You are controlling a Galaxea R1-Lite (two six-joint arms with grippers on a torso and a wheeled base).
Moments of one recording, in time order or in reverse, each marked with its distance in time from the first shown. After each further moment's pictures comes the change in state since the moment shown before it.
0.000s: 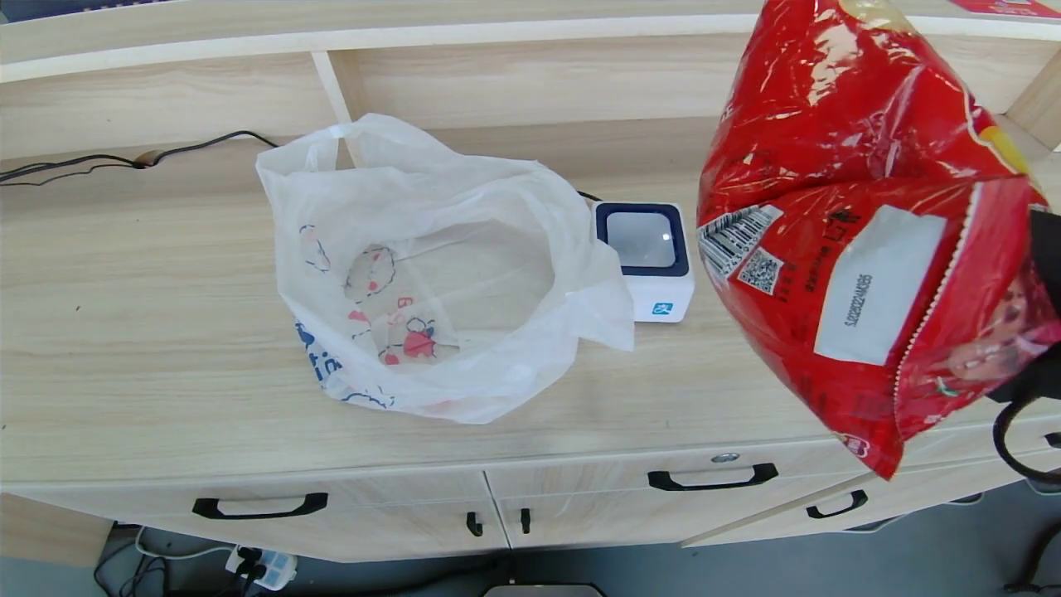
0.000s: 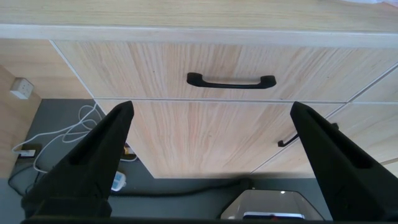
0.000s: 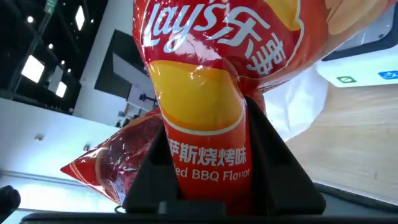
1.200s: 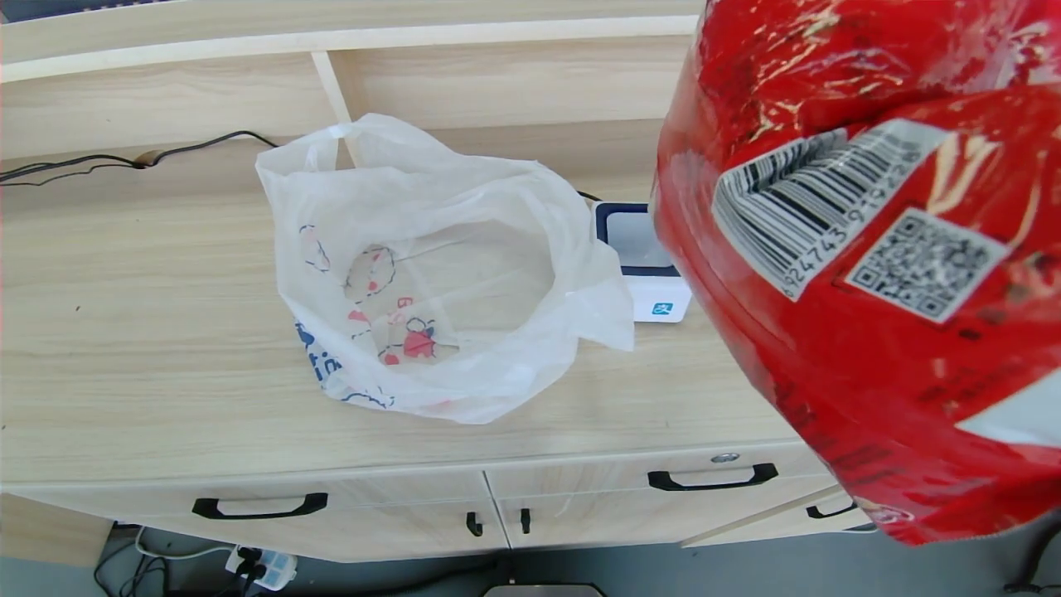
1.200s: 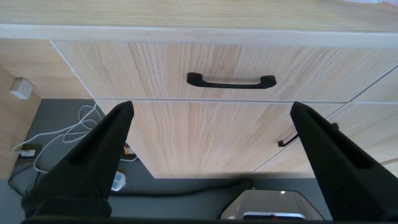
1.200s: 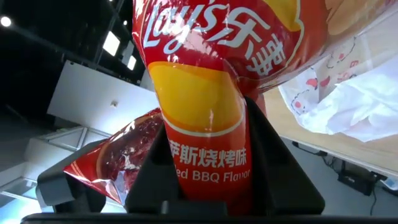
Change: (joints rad) left arm -0.001 0.000 0.000 0.000 0.000 0.000; right arm 0.147 0.008 0.005 -0.146 0.111 0.085
